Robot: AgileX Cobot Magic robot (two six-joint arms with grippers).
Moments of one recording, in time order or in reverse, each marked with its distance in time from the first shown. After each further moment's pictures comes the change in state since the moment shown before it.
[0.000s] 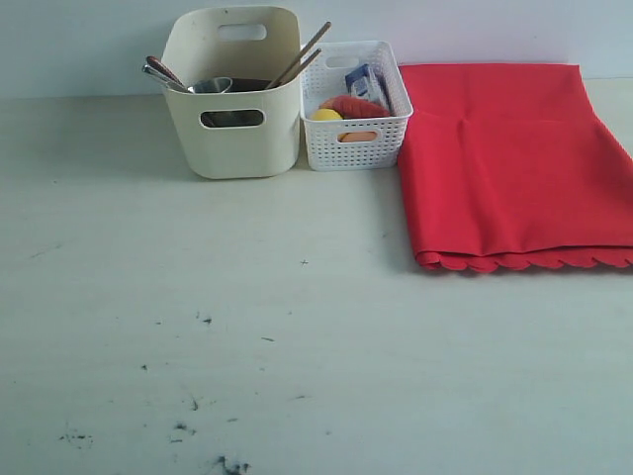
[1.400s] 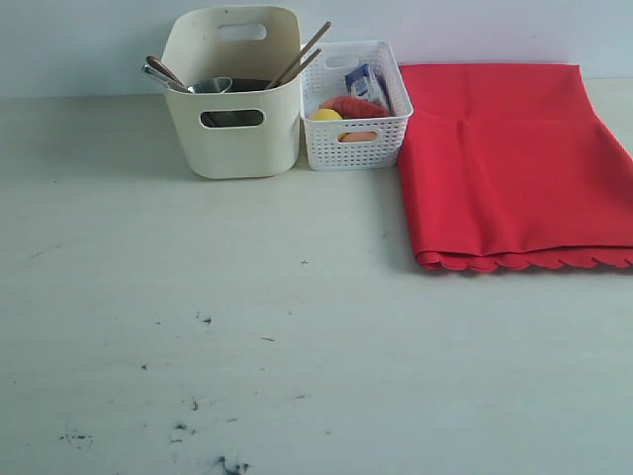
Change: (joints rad) left arm 0.000 0.000 -0.002 0.000 -0.002 -0.008; right arm 0.000 0.193 -0.286 -0.484 -0.081 0.550
